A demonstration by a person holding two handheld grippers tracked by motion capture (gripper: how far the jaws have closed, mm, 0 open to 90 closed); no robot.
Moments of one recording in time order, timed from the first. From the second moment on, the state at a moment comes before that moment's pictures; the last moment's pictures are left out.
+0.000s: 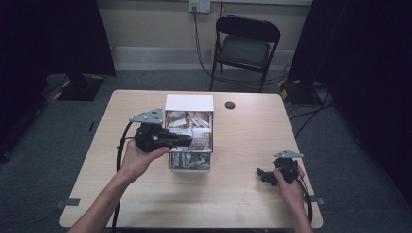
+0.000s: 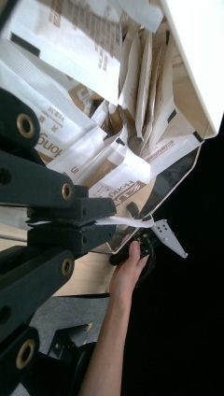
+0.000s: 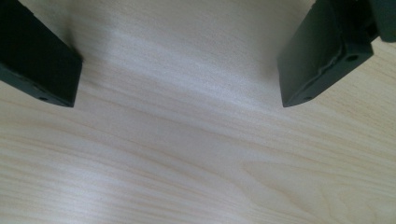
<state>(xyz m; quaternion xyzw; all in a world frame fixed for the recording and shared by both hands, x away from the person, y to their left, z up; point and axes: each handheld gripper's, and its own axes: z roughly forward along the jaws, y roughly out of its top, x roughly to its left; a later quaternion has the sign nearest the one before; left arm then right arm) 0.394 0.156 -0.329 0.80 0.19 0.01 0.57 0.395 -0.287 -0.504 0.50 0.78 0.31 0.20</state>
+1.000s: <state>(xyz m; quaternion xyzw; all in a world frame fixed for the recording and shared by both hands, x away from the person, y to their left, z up) 0.385 0.194 -0.314 0.76 0.21 0.02 0.61 0.395 -0.287 -0.504 0.50 0.78 0.31 0.20</state>
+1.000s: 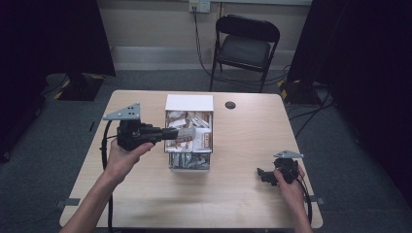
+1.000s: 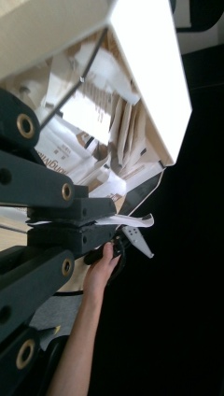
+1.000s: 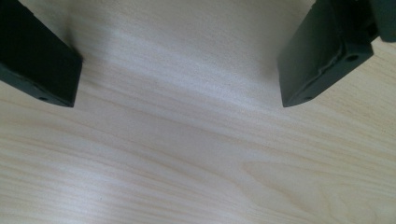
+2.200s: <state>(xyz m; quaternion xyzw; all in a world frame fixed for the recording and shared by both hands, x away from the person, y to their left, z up) 0.363 0.267 -0.302 0.74 0.25 0.08 0.62 0.395 -0.287 -0.504 0.50 0.78 0.31 0.20</state>
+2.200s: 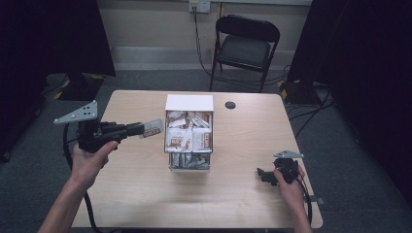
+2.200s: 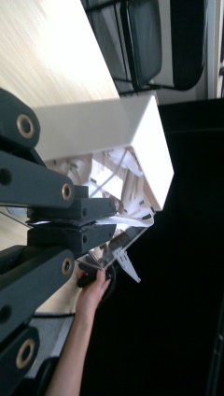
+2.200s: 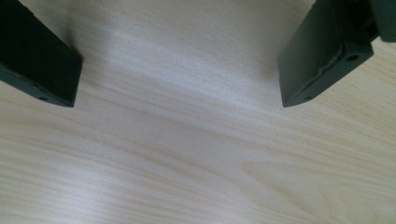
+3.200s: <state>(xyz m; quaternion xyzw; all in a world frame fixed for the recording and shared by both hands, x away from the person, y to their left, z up) 0.353 0.307 -0.344 0.74 0.32 0.10 0.58 0.395 -0.287 -0.504 0.50 0.78 0.31 0.20</state>
